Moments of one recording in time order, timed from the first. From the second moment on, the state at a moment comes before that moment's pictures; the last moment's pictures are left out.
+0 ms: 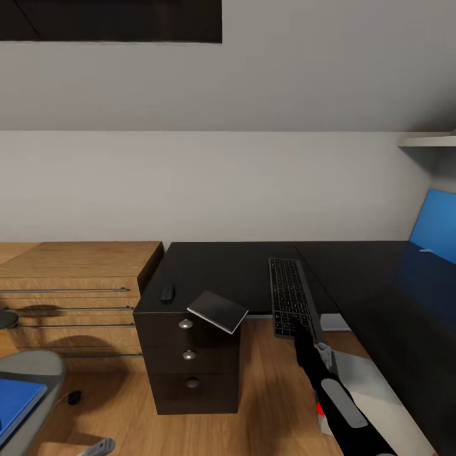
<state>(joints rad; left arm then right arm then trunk) 0.02 0.16 0.09 -1.03 0.53 0.56 0.03 -0.42 -0.03 0.09 -0.78 -1.49 -0.02 0.23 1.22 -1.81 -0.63</state>
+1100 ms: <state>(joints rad) 0.02 0.16 0.09 -1.03 0.53 0.56 0.03 -0.42 -0.04 0.09 -0.79 -1.49 -0.02 0.22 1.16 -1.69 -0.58</state>
